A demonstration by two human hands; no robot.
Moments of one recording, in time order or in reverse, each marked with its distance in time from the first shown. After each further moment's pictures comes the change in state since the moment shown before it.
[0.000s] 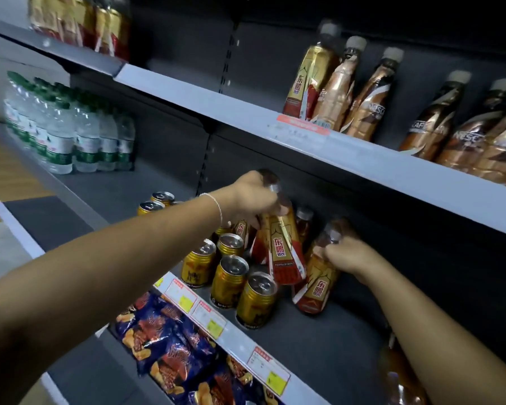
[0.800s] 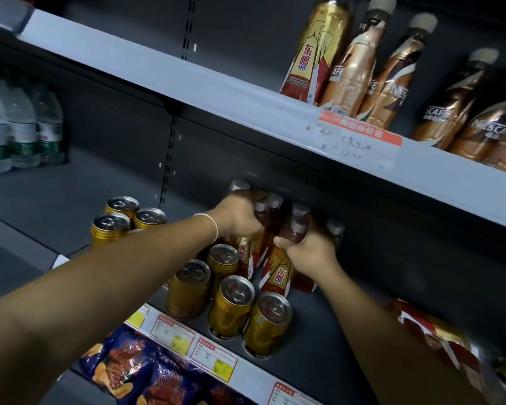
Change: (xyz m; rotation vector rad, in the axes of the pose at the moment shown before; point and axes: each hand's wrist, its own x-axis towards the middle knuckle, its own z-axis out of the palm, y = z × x) left_hand 0.113 -0.091 -0.013 0.652 -0.120 0.255; right_hand 0.050 -0.029 0.087 -0.004 0.190 0.121
